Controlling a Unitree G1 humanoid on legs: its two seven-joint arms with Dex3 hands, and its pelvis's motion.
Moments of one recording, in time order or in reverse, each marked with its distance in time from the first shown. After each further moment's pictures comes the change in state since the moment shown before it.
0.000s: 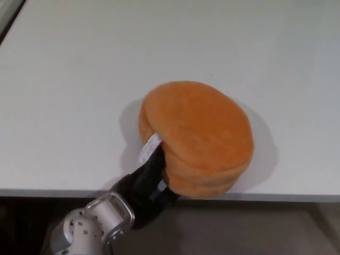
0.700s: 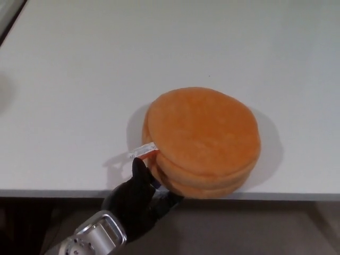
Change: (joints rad) left_arm 0.133 0.060 -0.109 -0.098 0.027 -0.121 -0.178; right_arm 0.006 -0.001 0.001 -0.004 -0.010 0.009 0.000
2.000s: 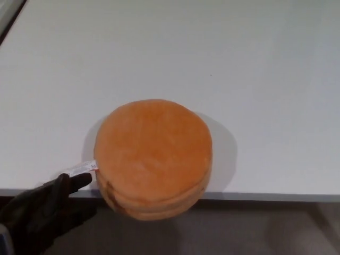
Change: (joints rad) left_arm 0.208 0.587 -0.086 -0.331 0.078 0.055 -0.330; right_arm -0.008 -0.005 -0.002 0.016 -0.010 -0.010 0.002
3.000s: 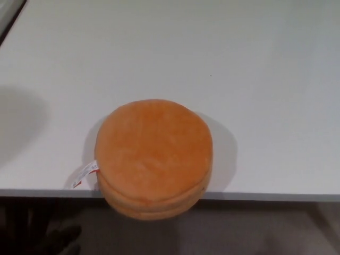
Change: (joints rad) left_arm 0.404 -0.013 -0.141 -0.113 0.315 -0.381 0.161; right_arm -0.009 0.000 0.000 0.004 -0.001 0.000 0.003
